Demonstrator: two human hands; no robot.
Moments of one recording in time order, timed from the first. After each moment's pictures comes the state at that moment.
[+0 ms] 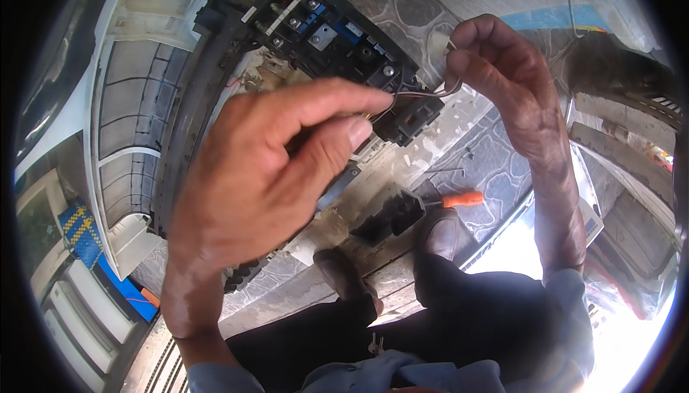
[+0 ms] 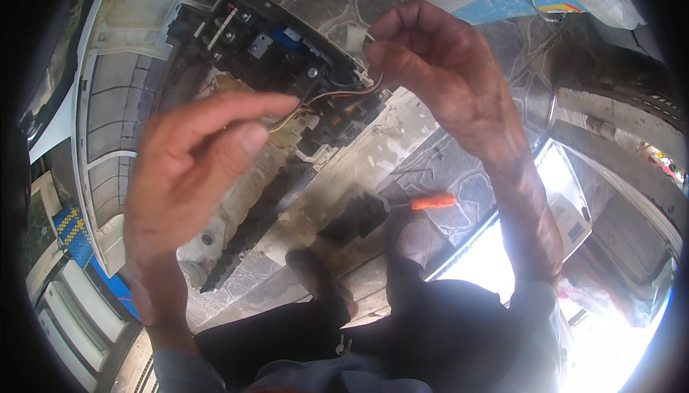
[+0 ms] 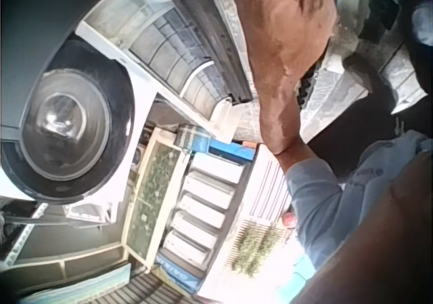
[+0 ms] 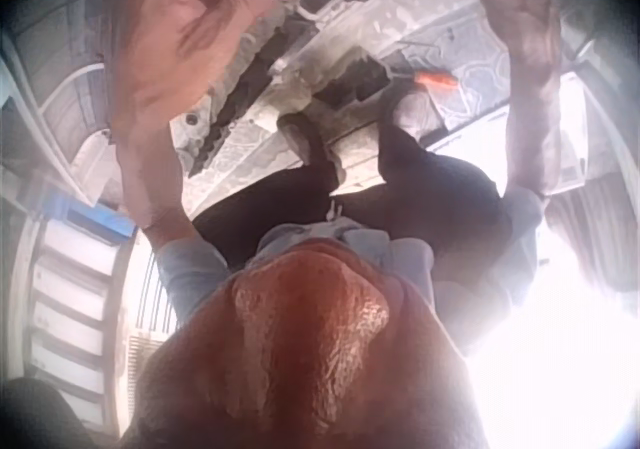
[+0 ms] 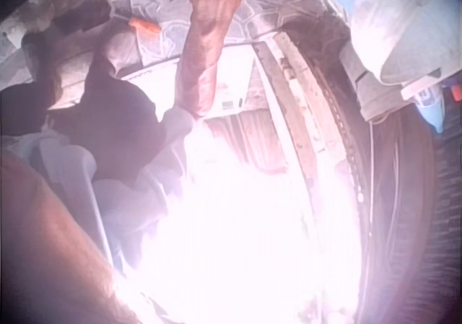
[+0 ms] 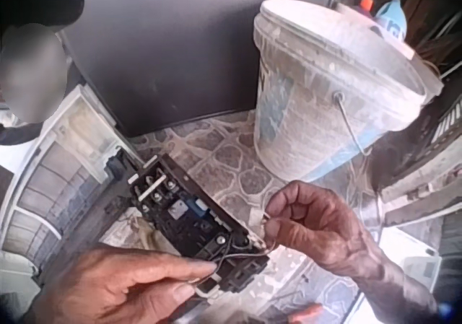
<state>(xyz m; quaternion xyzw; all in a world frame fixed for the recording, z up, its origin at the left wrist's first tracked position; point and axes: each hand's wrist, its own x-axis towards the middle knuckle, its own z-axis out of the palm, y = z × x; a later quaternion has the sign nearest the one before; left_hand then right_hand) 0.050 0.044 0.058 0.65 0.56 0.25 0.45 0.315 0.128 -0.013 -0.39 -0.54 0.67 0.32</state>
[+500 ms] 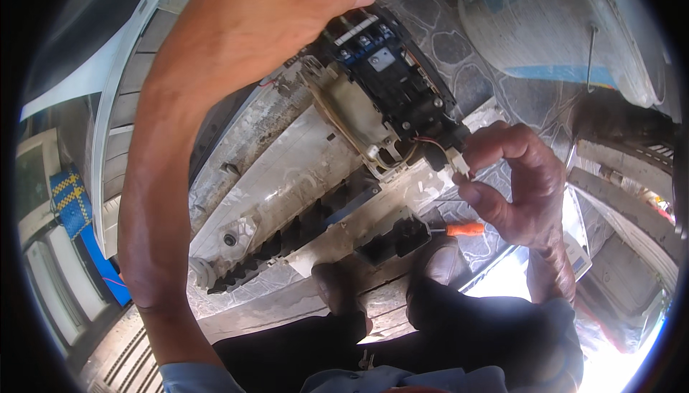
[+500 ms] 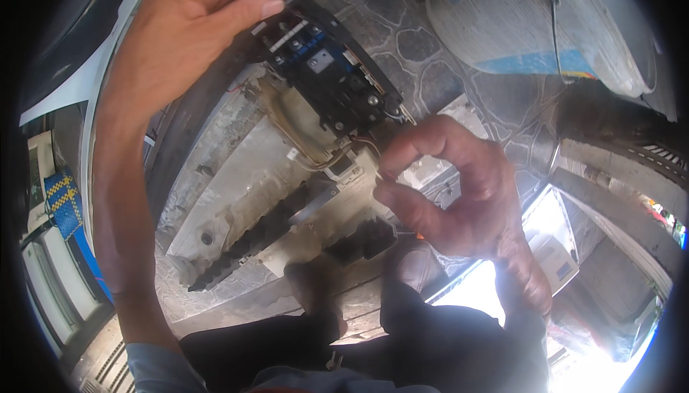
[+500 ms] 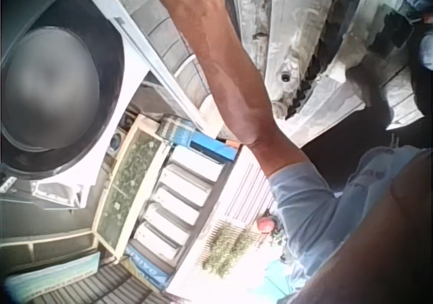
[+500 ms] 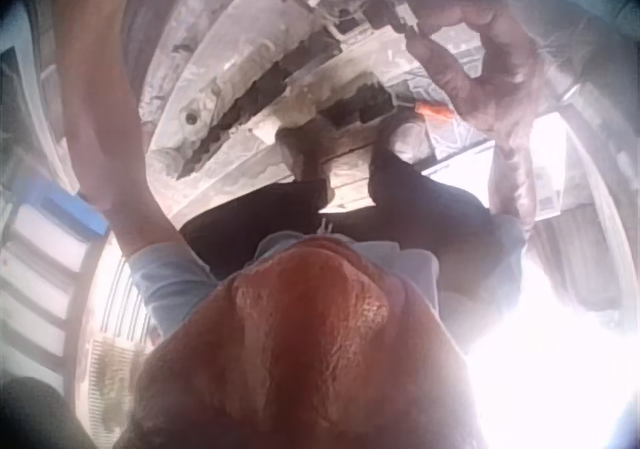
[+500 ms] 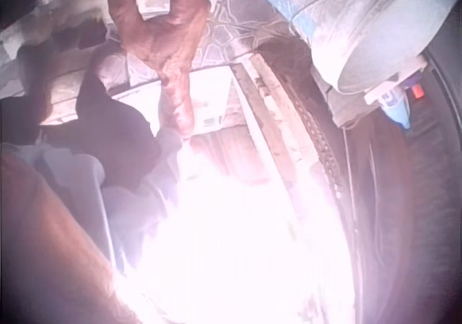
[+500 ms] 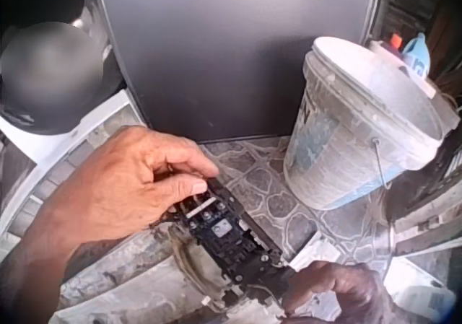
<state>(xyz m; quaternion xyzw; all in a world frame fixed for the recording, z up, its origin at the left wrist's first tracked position) 0.019 0.113 0.107 0.70 0.63 0.21 0.26 0.300 0.083 0.015 -0.30 -0.73 0.53 0.31</state>
